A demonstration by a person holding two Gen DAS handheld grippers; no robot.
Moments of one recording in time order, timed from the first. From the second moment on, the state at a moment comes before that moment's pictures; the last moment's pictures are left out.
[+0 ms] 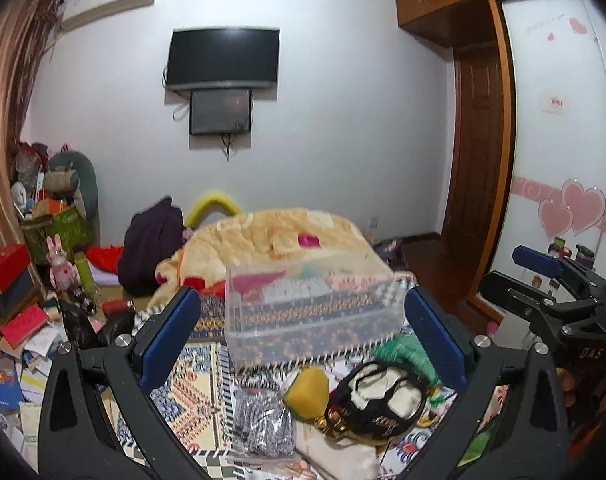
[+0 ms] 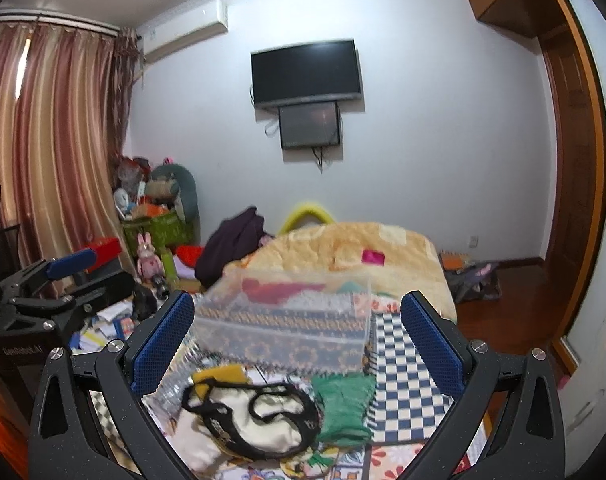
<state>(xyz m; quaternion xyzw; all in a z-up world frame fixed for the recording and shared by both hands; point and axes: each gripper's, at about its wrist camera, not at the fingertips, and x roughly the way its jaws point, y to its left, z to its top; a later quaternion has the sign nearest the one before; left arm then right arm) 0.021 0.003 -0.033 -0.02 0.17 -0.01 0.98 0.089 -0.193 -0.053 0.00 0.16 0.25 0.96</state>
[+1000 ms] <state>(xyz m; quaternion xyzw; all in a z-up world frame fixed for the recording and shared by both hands) 0.114 0.056 -0.165 -0.09 0.37 0.01 0.93 0.164 -0.209 -0.157 0.00 0.35 0.22 0.91</state>
